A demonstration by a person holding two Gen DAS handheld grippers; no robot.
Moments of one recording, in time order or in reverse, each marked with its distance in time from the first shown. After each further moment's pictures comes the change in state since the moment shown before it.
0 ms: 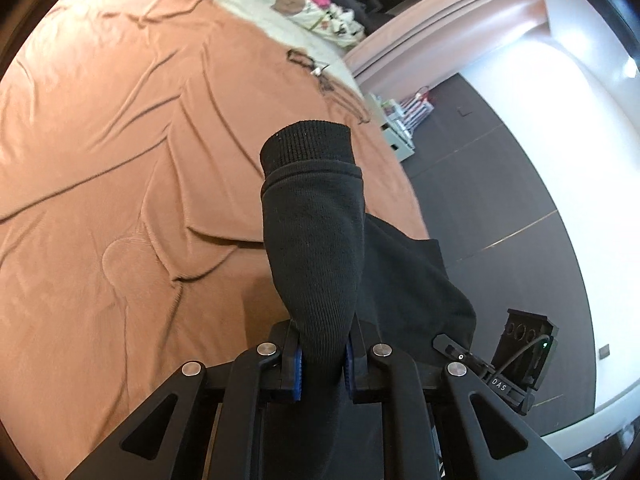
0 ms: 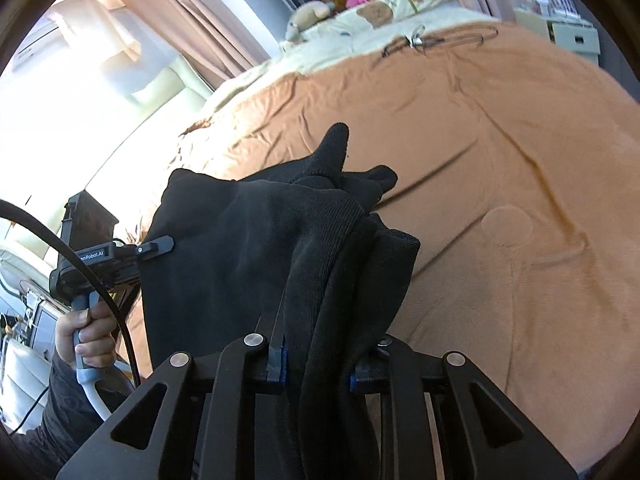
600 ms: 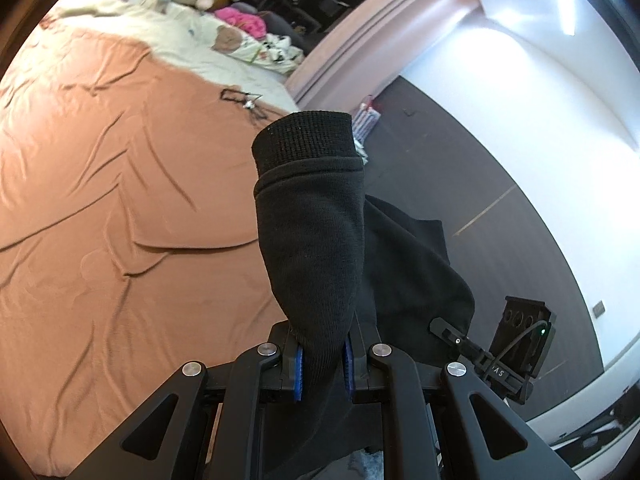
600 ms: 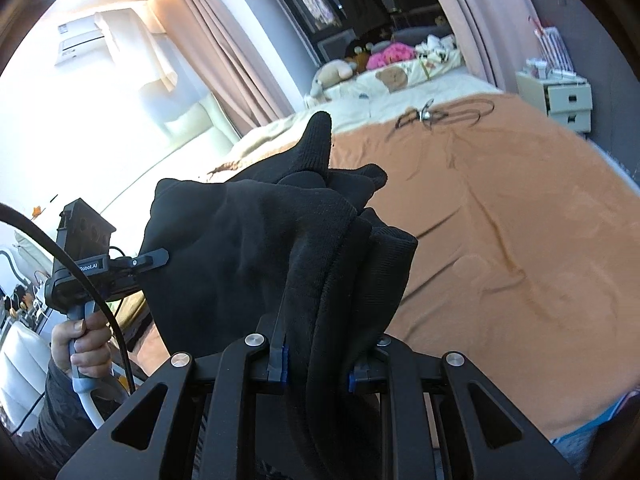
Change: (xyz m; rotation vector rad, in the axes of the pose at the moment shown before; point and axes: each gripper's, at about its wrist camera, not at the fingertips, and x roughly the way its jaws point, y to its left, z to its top) left arm -0.063 -0.123 -0.045 0.169 -0.088 -0.062; right arm -0.145 0.021 -0.064 -0.093 -0.193 0.003
